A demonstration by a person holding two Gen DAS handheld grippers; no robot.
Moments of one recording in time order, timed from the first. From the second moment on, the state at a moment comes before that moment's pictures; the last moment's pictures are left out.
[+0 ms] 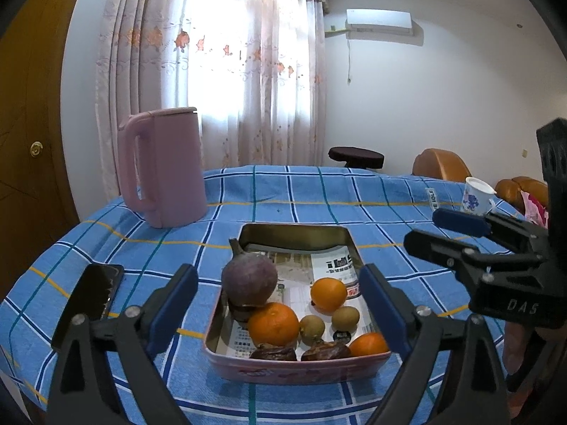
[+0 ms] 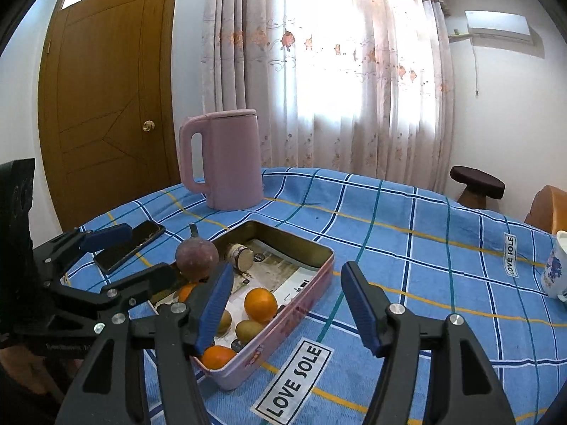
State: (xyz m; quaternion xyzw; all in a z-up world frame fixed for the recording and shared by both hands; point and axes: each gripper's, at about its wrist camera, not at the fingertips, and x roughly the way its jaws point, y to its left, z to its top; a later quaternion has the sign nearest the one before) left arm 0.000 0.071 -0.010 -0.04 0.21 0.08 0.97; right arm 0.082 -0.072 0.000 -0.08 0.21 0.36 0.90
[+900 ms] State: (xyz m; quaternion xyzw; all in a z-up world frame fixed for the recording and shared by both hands) left arm -0.002 0.059 -0.002 -0.03 0.20 0.07 0.98; right arm 0.068 -0.090 0.010 -0.07 0.19 0.35 0.91
